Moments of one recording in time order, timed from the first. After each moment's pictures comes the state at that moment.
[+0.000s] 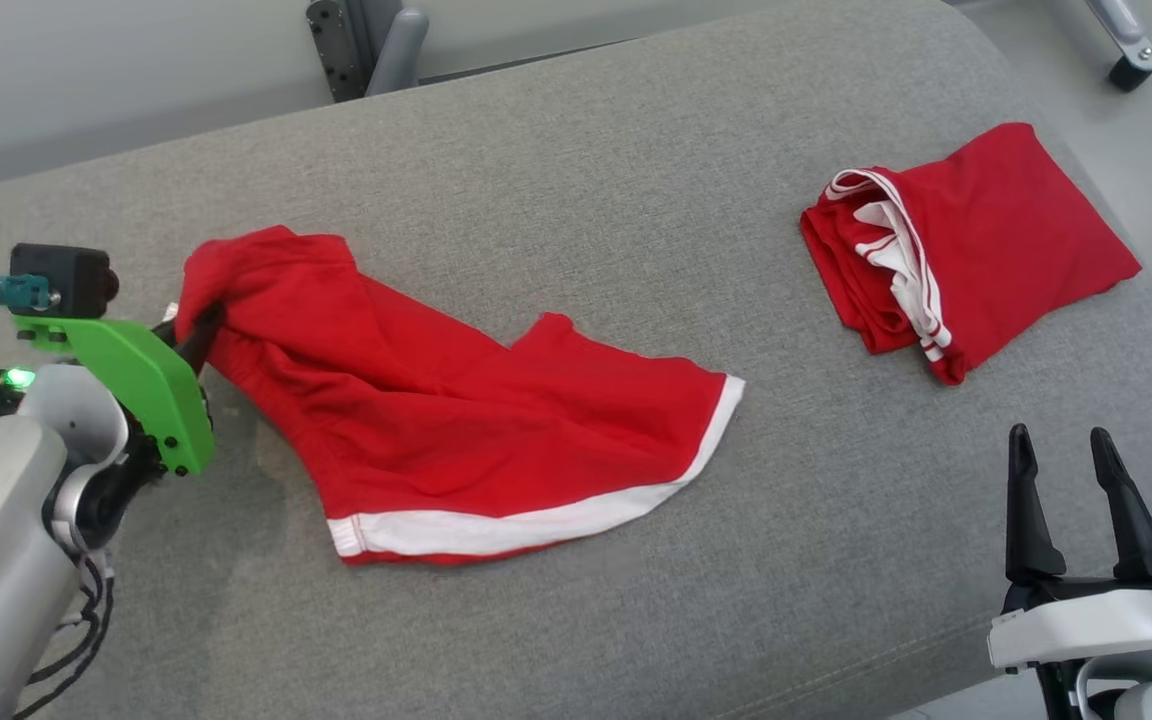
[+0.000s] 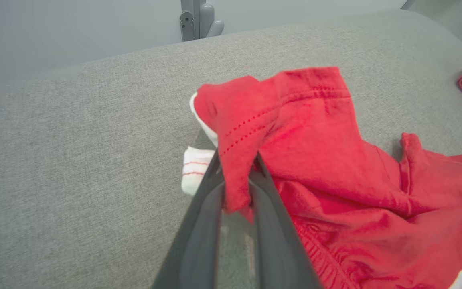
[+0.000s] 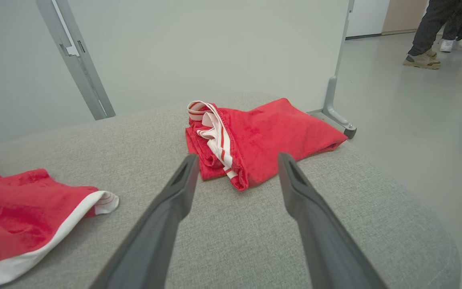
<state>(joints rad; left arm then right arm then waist) -0.75 0.60 -0.81 0.55 -1.05 -0.03 0.15 0.04 -0.05 -0.16 0.06 0.18 0.13 -0.26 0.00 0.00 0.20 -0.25</state>
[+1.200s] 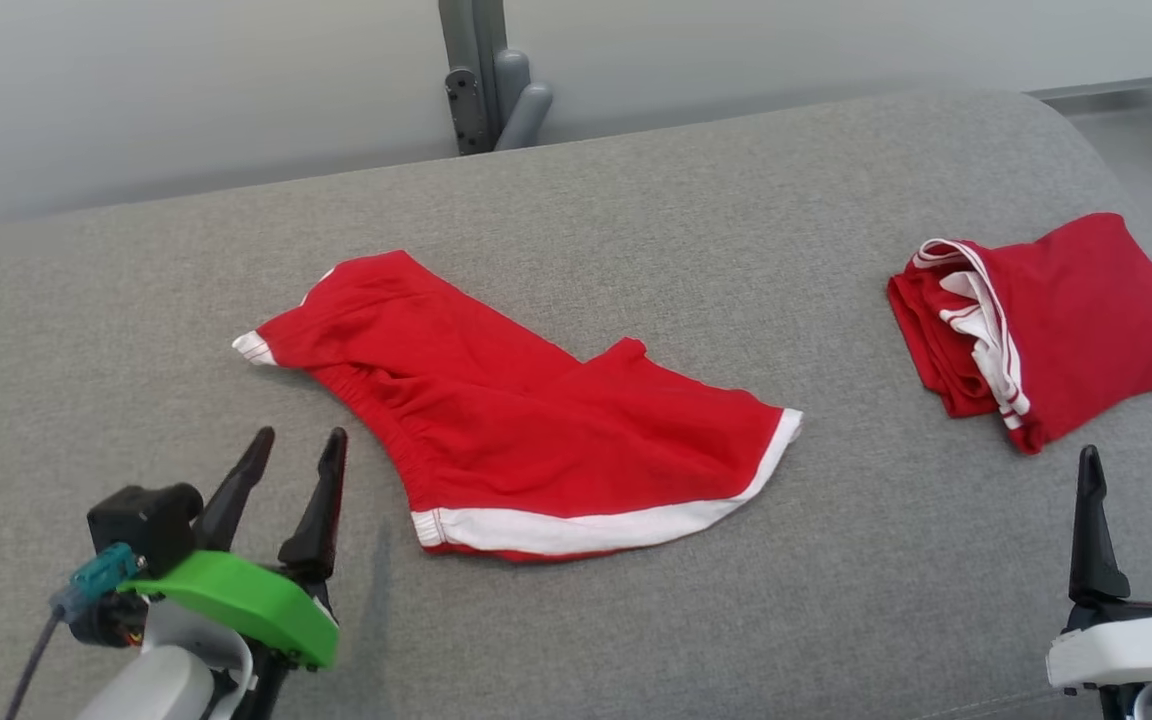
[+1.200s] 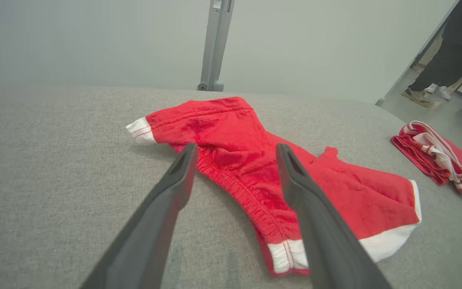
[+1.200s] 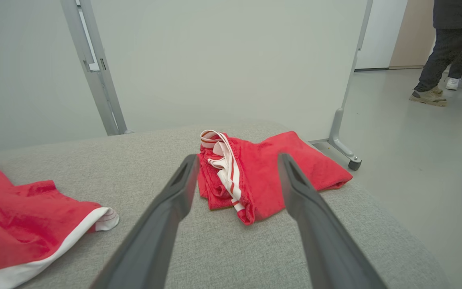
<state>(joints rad) -0.31 0.55 -0.69 0.19 -0.95 0.14 -0.26 0.08 -0.05 -0.25 0.03 0.11 0.13 -0.26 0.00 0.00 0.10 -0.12</state>
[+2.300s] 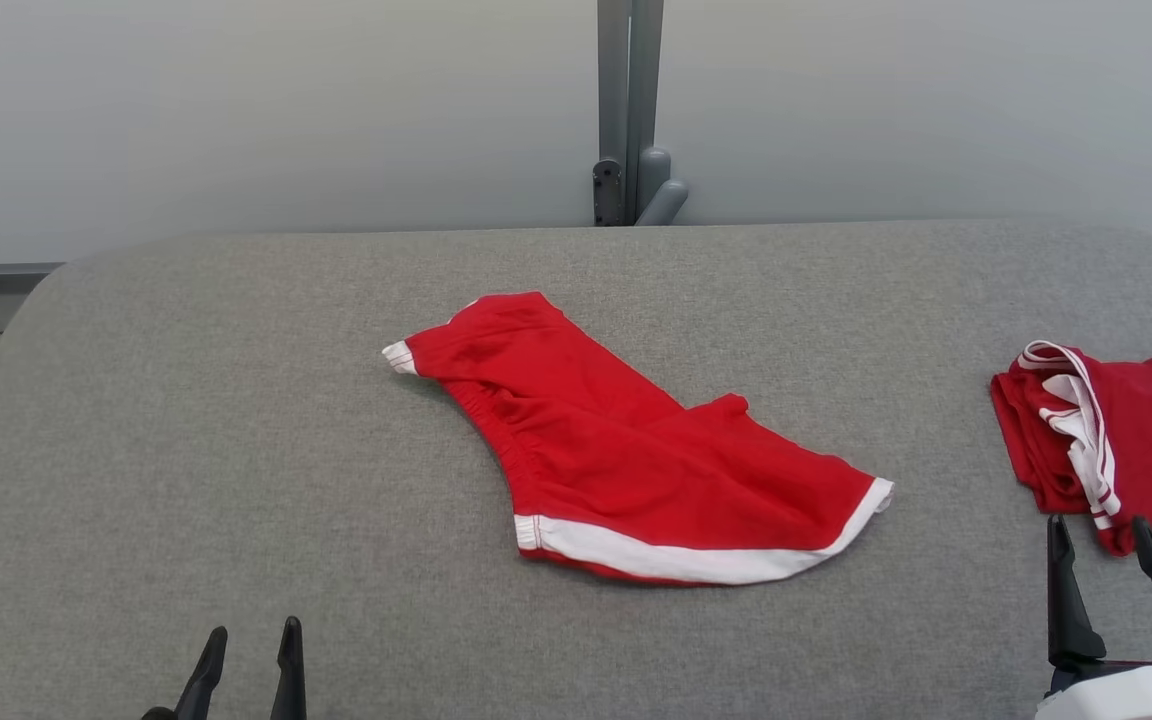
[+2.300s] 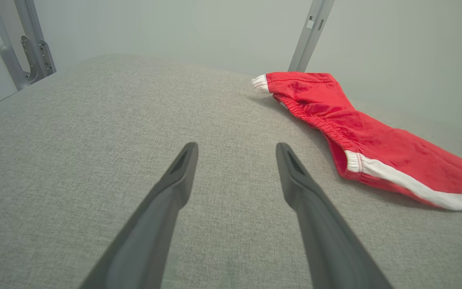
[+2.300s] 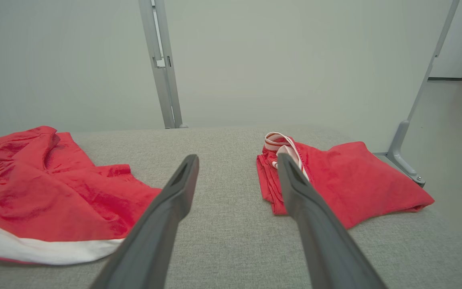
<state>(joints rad) 0.18 0.17 -0.11 0.20 -0.42 -0.09 -0.26 0.16 -0.09 -0.20 0.08 0.13 0.13 -0.26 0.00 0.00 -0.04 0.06</state>
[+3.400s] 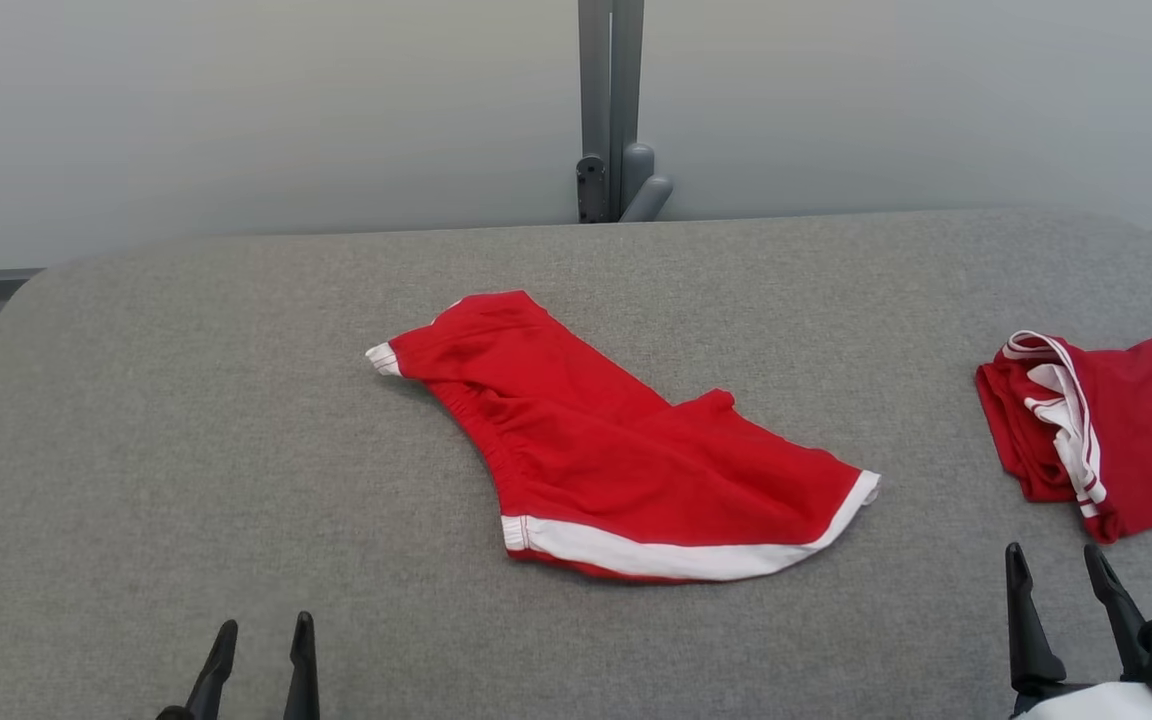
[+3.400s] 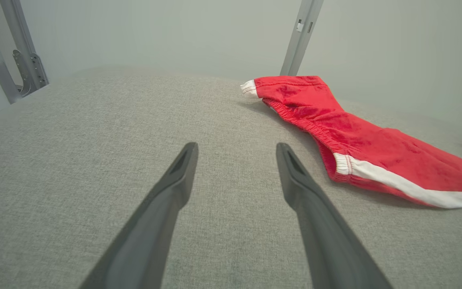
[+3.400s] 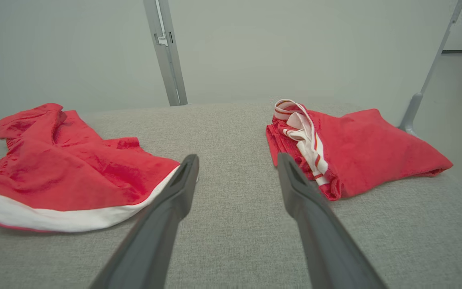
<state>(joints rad) 0.20 0.10 -0.02 0.16 -0.31 -0.13 -0.26 0.18 -0.08 -0.15 0.12 0.13 0.13 -0.26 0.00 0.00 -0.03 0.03</state>
